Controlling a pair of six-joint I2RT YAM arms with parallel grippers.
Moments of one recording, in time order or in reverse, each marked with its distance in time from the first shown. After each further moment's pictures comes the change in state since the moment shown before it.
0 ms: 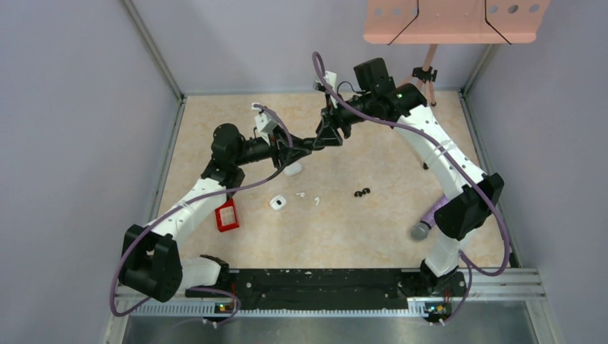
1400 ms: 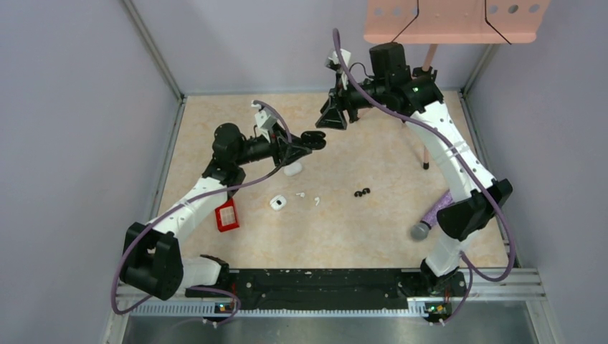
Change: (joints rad) left arm 0.002 0.016 0.000 0.008 -0.021 -0.065; right arm -0.049 -0.006 0.104 0.065 0.016 0.105
